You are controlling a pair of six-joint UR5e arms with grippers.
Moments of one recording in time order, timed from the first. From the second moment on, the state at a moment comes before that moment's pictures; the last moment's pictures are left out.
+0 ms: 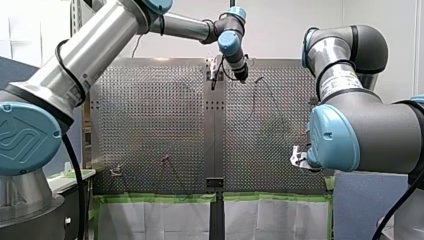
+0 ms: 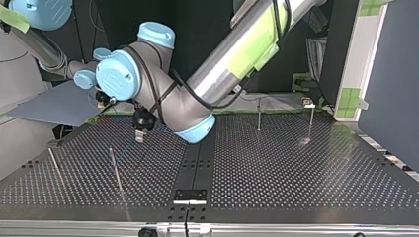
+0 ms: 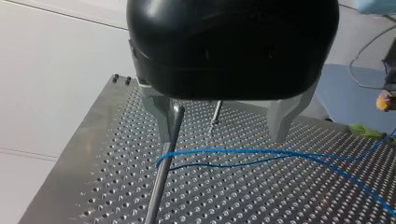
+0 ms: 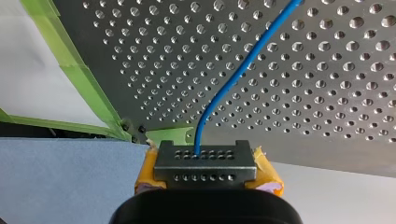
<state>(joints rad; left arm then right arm) -0.79 -2.18 -0.83 -3.54 -1.98 -1.68 1.65 -0.66 1.53 -0.50 1.64 1.68</state>
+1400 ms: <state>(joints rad) -0.80 -1.77 -1.24 -3.14 -1.97 -1.76 1.65 -0.66 1.53 -0.50 1.64 1.68</state>
